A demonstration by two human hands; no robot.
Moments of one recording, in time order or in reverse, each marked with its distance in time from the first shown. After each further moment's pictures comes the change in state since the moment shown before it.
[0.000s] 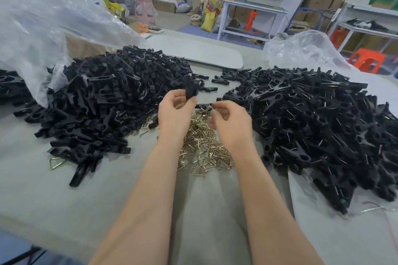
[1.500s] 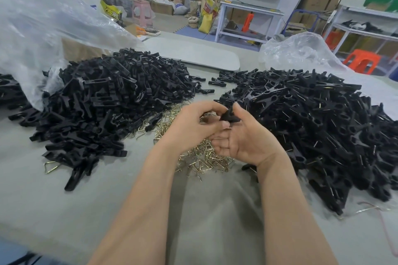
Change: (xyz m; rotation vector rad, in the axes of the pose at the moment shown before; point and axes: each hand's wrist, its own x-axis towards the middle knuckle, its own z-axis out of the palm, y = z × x) left_hand -0.017 0.012 0.001 0.348 -0.603 0.374; right_hand 0.004 0.014 -0.047 0.793 -0.721 0.504
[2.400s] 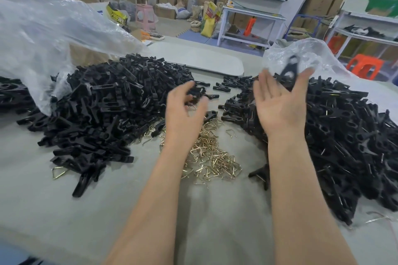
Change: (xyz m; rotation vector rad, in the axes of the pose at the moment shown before) left_hand 0.008 -0.003 -0.006 -0.036 0.501 -0.106; right_hand 0.008 -0.051 0.007 0.520 0.408 -0.744
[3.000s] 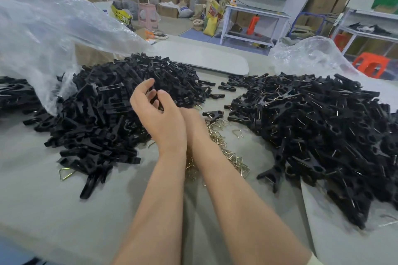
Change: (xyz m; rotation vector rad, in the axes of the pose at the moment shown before) left_hand 0.006 0.000 -0.014 -0.316 0.639 -0.052; right_hand -0.013 0.145 0.040 -1.992 -0.653 -0.234
